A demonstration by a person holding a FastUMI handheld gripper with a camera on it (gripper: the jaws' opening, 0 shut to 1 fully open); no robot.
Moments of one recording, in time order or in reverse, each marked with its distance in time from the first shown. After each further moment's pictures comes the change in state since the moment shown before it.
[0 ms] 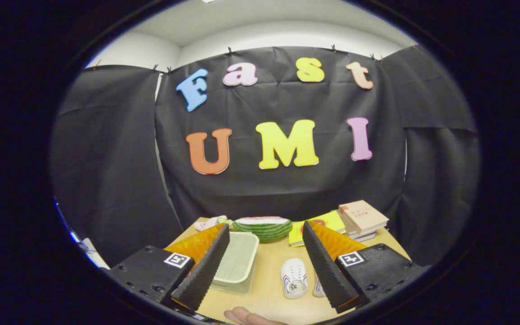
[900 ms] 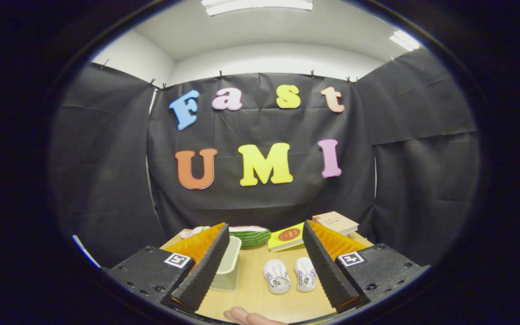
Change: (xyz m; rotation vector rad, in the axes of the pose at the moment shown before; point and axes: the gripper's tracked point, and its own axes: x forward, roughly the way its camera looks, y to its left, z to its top) arm -0.125 -0.006 -0.016 -0.030 -0.222 -0.148
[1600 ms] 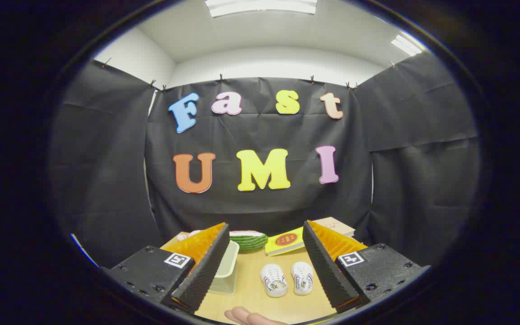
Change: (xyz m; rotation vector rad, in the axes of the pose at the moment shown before) arm -0.003 0.000 0.009 -0.017 -0.023 -0.028
